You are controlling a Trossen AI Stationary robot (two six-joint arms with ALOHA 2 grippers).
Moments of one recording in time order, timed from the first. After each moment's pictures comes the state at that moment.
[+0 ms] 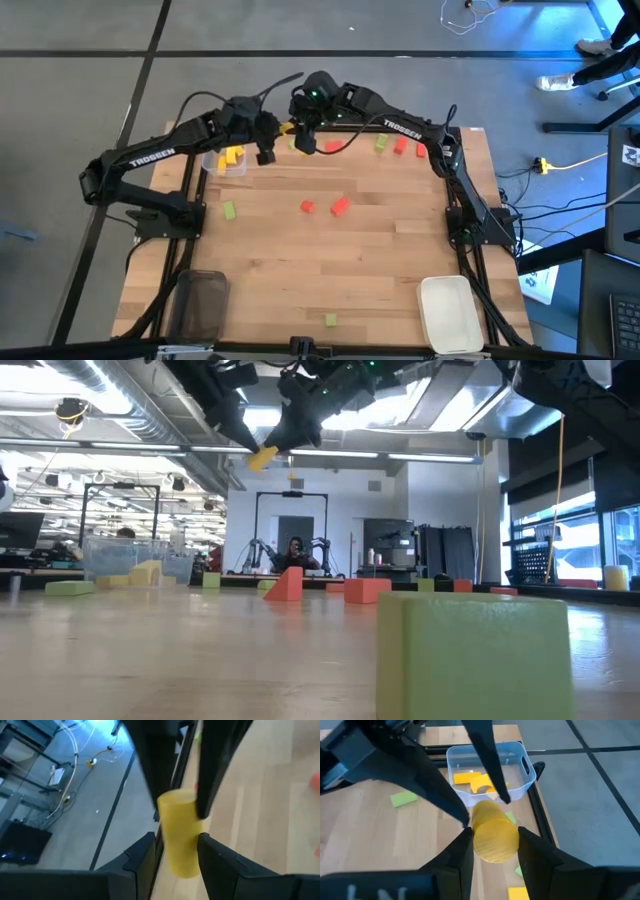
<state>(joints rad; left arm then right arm) 0.51 1.21 1.12 -0.45 -0.21 0.48 -0.40 2.21 2.35 -0.80 -0.21 -0.22</state>
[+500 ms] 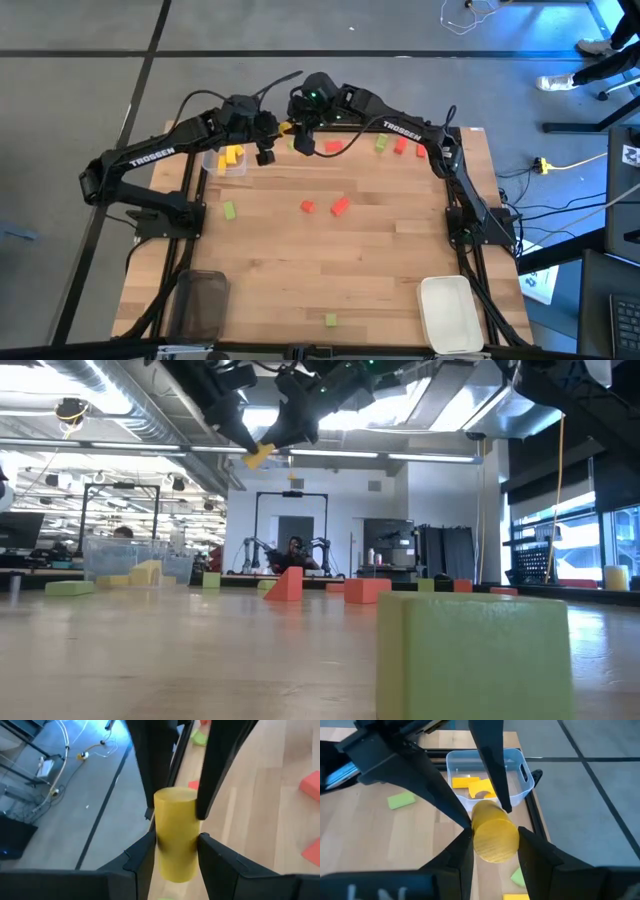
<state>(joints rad) 0.54 1.21 1.12 -0.48 -0.16 0.43 -0.38 2.21 2.35 -0.77 -0.20 -0.24</state>
